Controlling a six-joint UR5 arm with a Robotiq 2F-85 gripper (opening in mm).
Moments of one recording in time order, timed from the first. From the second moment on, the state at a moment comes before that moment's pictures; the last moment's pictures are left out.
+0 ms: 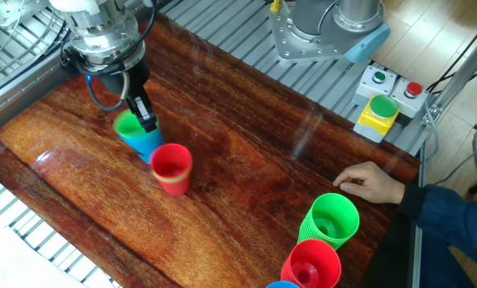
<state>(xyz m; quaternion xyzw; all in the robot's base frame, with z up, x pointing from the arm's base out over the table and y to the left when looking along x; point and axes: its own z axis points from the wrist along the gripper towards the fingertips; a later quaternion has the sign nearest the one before) 0.581 -0.019 0.174 -0.98 0.21 0.02 0.06</state>
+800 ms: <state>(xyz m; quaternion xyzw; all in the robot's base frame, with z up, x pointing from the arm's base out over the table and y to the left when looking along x) 0.593 -0.031 0.175 -0.97 0.23 0.00 0.05</state>
